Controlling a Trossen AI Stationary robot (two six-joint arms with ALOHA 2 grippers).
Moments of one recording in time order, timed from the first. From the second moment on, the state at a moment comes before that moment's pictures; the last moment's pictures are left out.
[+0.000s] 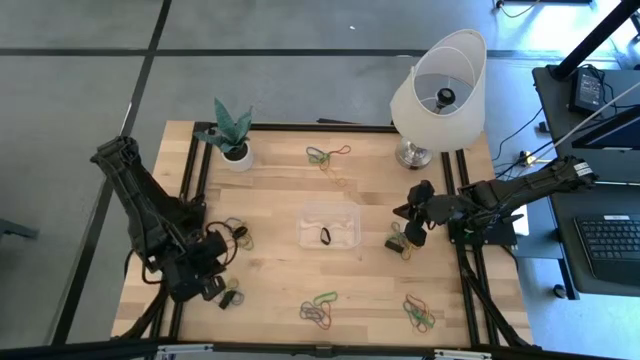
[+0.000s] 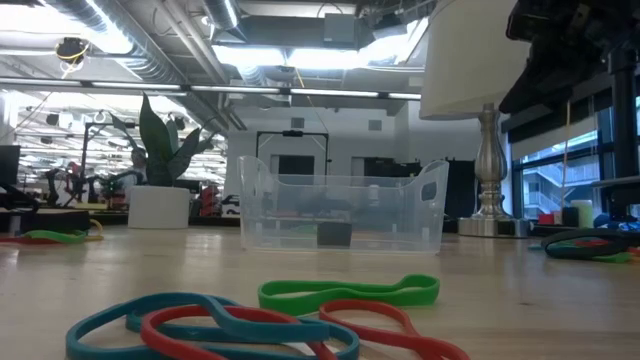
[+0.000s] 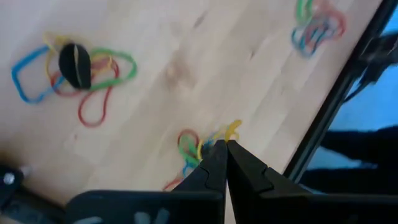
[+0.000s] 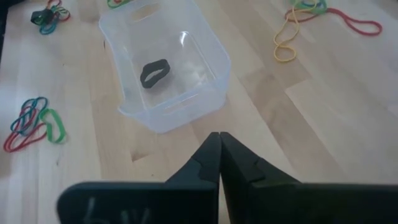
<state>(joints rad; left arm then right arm) -0.94 1.21 1.10 -1.13 -0.34 -1.55 0.28 0.81 0.61 -0.56 0.37 0.58</state>
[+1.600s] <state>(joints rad) 0.03 1.79 1.13 -0.03 0.03 -0.50 0.28 0.81 0.61 -0.54 0.37 0.43</state>
